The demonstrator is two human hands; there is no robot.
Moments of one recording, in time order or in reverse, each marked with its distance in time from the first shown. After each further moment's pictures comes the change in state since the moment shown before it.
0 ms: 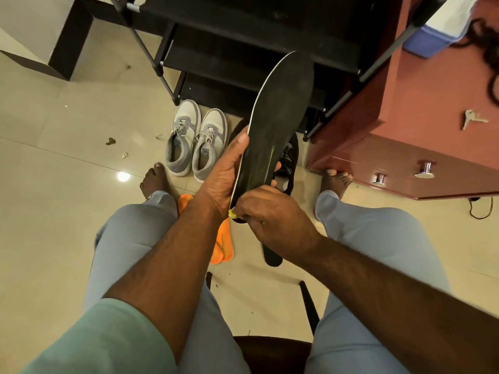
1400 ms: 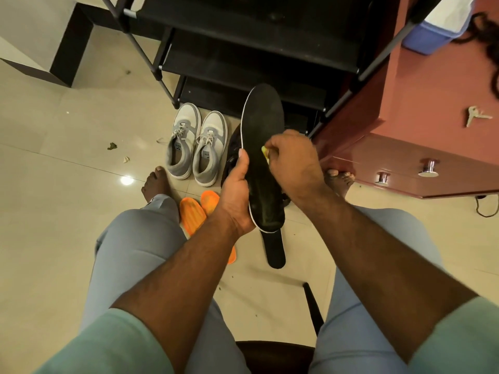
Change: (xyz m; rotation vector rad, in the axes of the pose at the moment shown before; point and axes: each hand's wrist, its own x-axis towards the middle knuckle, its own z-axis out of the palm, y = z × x) left_hand -0.006 -0.029 0.020 -0.173 0.069 -0.096; right_hand 0.058 0.052 -0.027 -0.178 0.032 0.660
